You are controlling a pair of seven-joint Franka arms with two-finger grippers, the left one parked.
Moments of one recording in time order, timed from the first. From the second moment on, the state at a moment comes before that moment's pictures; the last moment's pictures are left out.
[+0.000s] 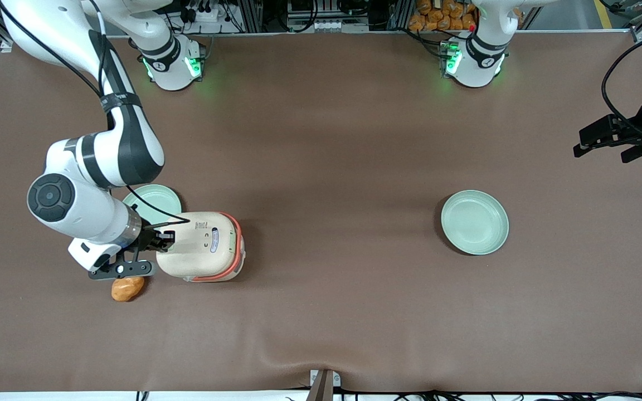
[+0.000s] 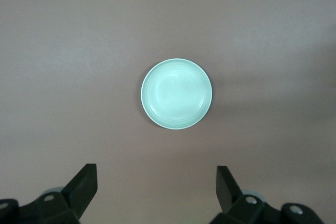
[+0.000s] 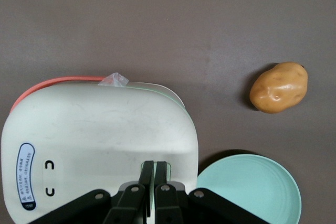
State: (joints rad) arm 0.22 0.48 -0.02 -1.52 0.03 2.01 0.09
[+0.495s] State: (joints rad) arm 0.22 0.48 -0.02 -1.54 0.03 2.00 0.09
